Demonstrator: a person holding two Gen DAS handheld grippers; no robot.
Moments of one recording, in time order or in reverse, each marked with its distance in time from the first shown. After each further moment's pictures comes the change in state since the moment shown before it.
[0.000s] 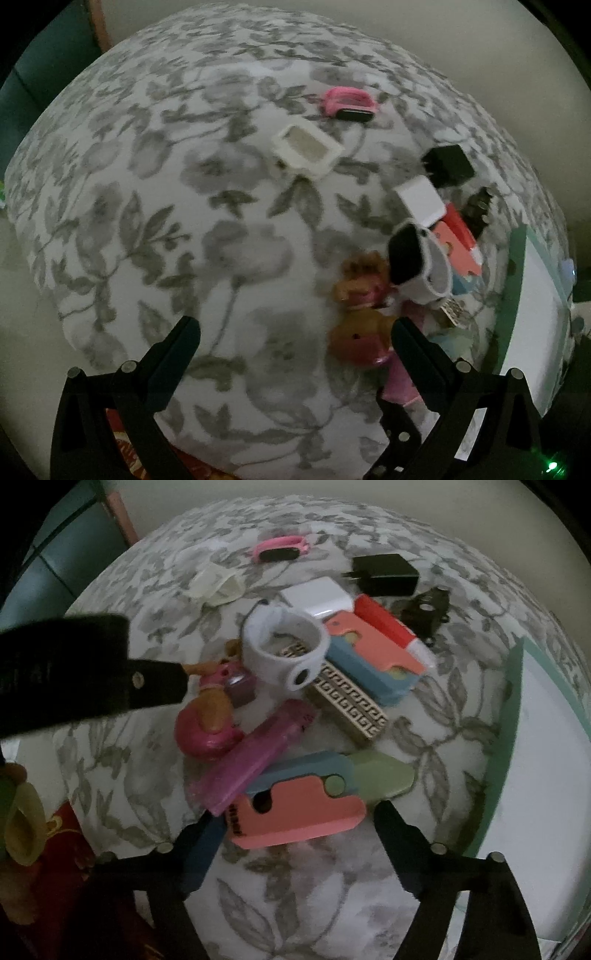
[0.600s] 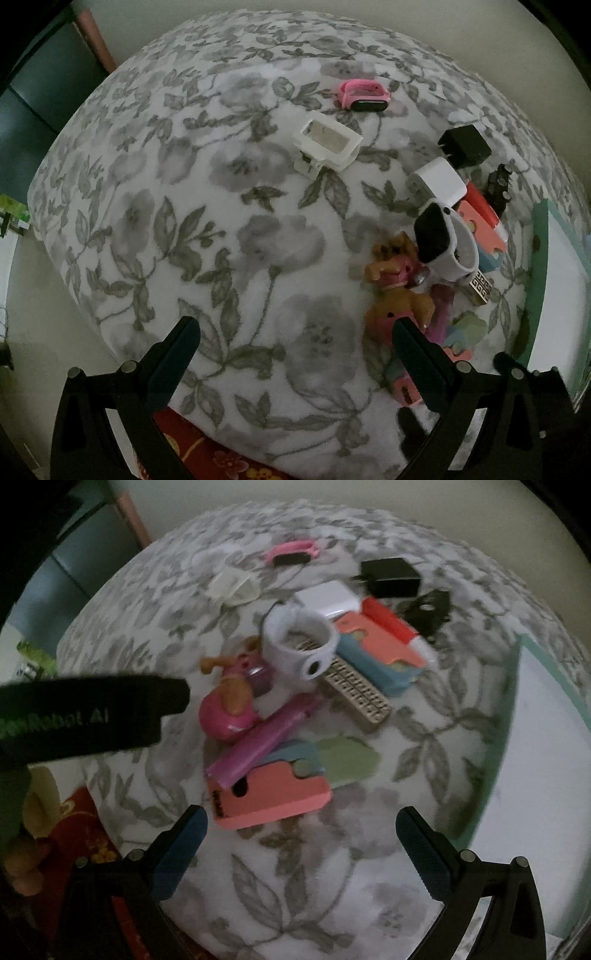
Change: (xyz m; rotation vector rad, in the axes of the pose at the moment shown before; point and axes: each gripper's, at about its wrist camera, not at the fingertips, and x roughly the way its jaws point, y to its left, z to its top) left arm -0.012 0.004 -0.012 0.048 0.012 0.135; right arm -0.024 0.006 -0.021 -0.040 -0.001 0.050
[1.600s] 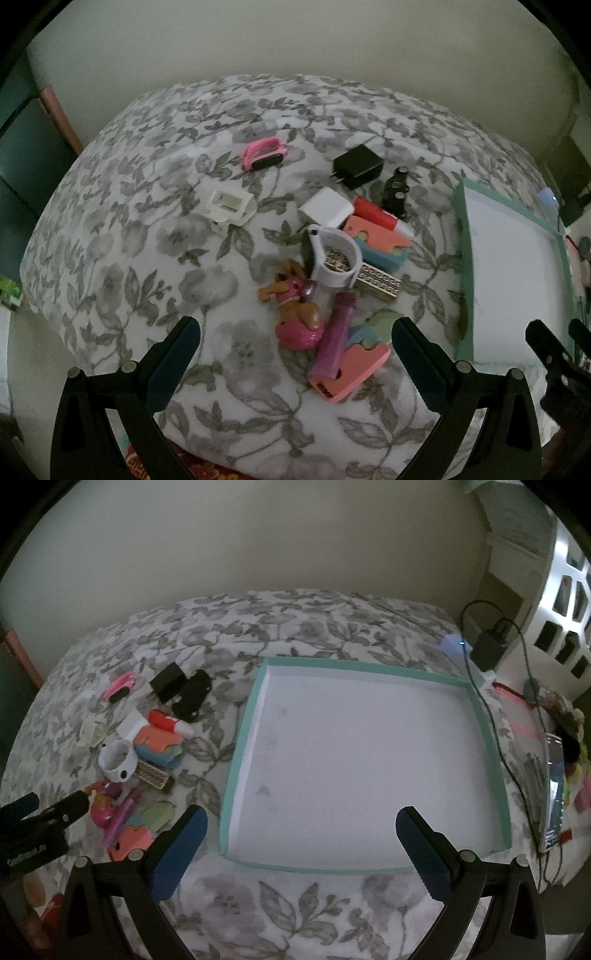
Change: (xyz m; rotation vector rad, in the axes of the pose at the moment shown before) left arm -0.053 -0.063 -0.024 0.215 -0.219 -0.052; right arm -0.103 -0.121 -0.054 0.484 -0.274 -0.290
